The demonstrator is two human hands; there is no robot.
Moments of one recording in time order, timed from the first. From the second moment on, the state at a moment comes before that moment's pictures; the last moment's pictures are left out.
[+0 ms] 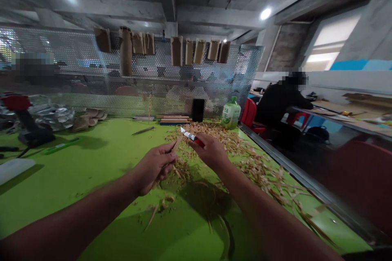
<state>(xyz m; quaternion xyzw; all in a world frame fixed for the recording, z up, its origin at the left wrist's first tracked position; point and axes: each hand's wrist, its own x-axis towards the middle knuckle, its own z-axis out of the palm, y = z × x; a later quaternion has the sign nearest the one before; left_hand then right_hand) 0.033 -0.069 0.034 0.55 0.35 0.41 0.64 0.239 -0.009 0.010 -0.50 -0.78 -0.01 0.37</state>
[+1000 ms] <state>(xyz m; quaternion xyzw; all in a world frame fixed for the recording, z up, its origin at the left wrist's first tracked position) 0.032 -0.067 0.032 0.54 0.40 0.39 0.63 0.231 -0.013 0.004 -0.48 -0.81 0.03 0.33</state>
